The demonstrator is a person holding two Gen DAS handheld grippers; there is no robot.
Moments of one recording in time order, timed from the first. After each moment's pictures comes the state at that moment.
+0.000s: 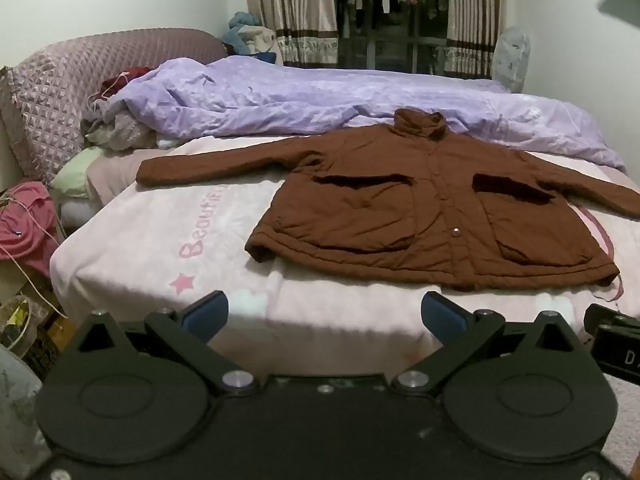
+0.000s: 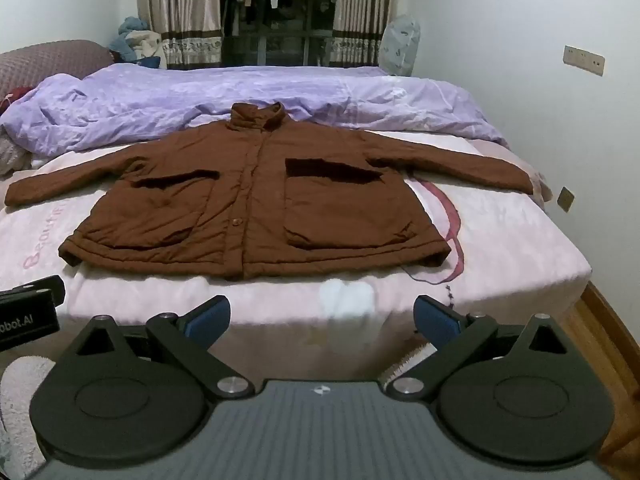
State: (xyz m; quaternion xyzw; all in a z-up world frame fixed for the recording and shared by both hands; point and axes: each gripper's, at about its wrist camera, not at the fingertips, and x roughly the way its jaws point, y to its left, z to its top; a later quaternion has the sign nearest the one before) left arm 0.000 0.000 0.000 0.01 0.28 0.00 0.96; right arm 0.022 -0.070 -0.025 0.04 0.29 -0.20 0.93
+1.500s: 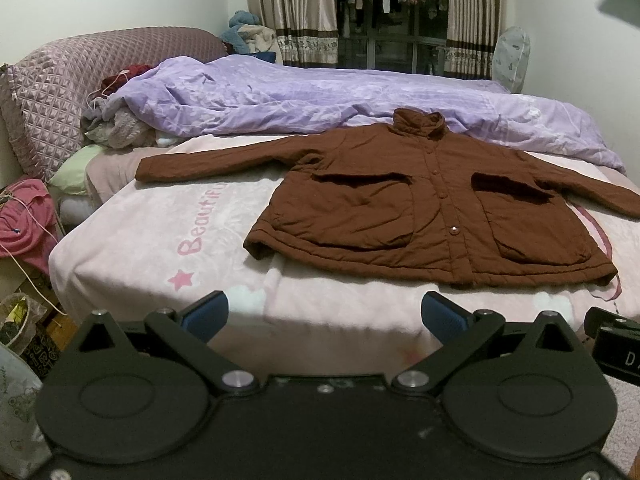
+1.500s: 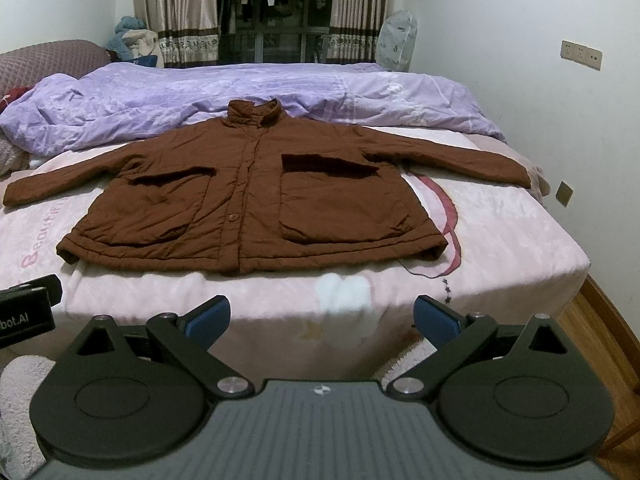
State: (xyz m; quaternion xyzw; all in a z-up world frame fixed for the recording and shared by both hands) left arm 0.000 0.001 -0.002 0.01 0.28 -0.01 0.96; right arm 0.019 -0.074 -0.026 0.04 0.29 -0.20 0.93
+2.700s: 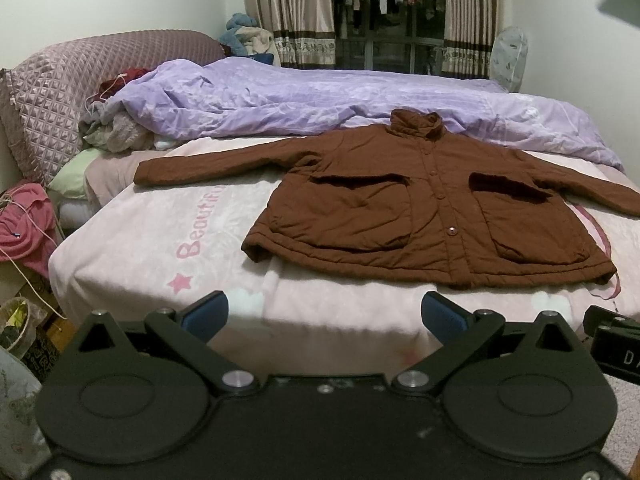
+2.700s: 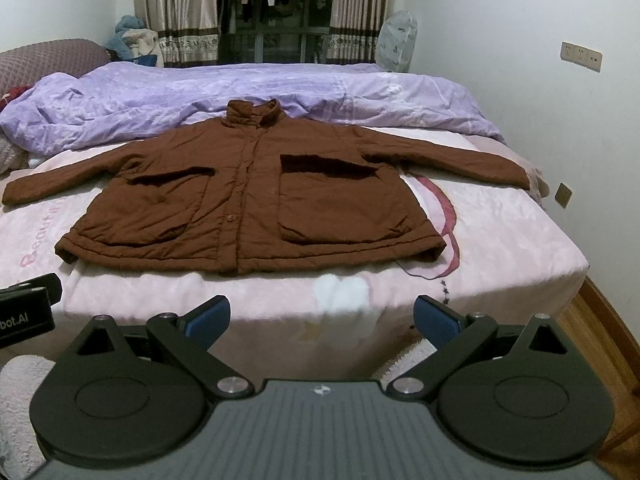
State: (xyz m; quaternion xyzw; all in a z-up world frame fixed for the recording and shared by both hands) left arm 0.000 -0.001 0.000 0.01 0.28 -0.01 0.96; right arm 0.017 -0.073 -0.026 0.04 0.29 -0.20 0.93
